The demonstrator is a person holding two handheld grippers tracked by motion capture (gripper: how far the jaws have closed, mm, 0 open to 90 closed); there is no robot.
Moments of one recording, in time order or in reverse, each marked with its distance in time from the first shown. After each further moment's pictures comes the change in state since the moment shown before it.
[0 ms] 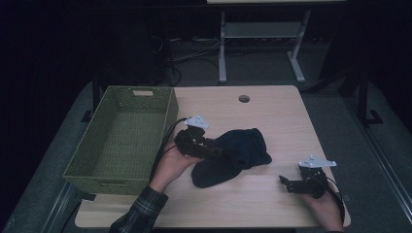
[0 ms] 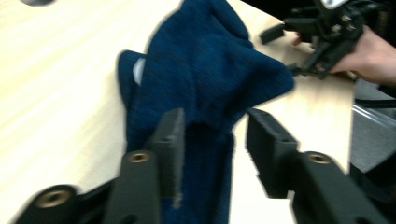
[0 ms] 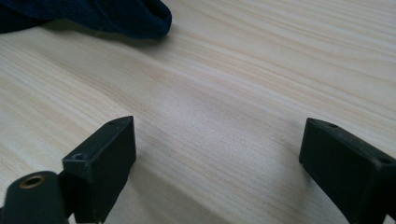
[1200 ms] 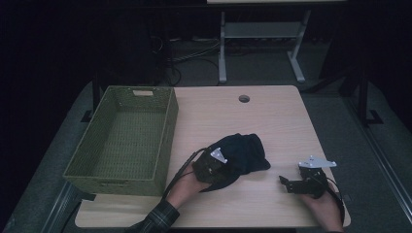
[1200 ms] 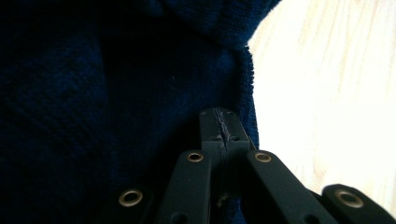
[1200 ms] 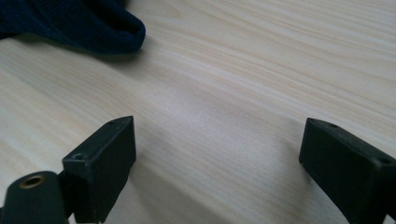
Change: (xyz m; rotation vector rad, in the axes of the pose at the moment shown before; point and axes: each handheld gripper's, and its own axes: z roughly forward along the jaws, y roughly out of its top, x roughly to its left) left arm -0.015 -0.058 0.085 0.282 -0.031 0.077; right arm 0.000 -0.001 0.000 0.000 0.001 -0.005
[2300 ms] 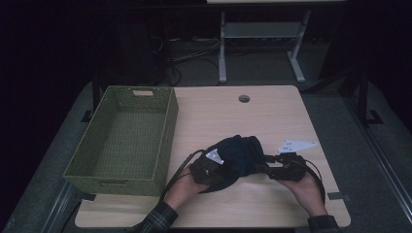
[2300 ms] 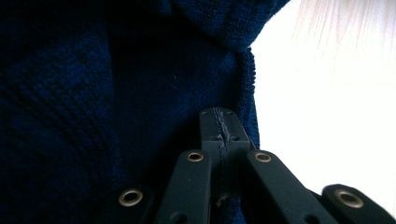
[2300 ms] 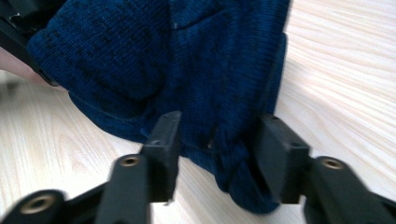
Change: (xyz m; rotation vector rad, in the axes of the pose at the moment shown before) left arm -0.001 -0.008 -0.001 -0.038 -0.009 -0.013; right arm 0.047 0.077 -0.002 -0.071 0.367 -0.109
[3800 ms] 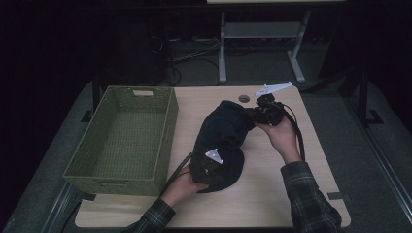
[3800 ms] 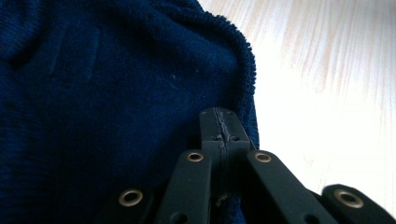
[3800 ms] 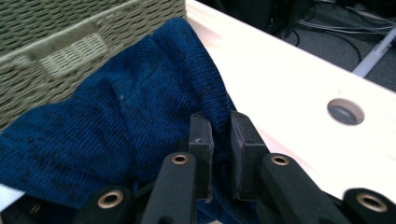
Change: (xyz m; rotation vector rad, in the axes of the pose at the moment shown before) left arm 0.005 0.001 0.000 0.017 -0.053 0.006; right arm -0.033 0.149 0.032 -0.009 -0.110 -0.032
